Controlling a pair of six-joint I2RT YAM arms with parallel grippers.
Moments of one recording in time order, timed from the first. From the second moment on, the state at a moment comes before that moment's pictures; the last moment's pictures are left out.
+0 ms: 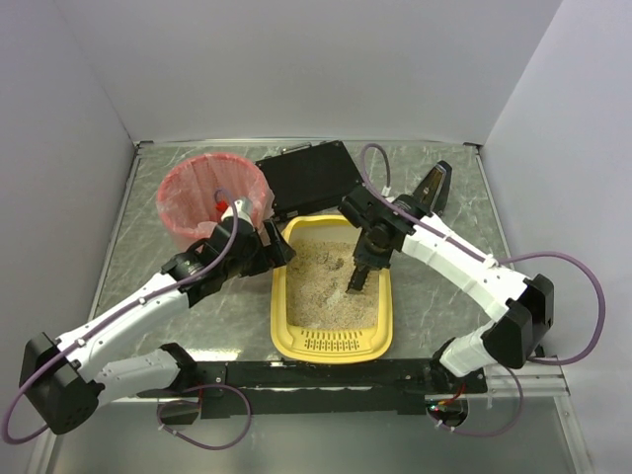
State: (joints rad) left arm -0.71 1.05 0.84 -0.41 -0.12 -0.89; right arm 0.77 1.46 1.41 -1.26 0.29 1.09
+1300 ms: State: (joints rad) left arm -0.71 1.23 0.80 -0.30 -0.11 -0.89; right arm 0.78 1.34 0.95 -0.49 0.22 1.20
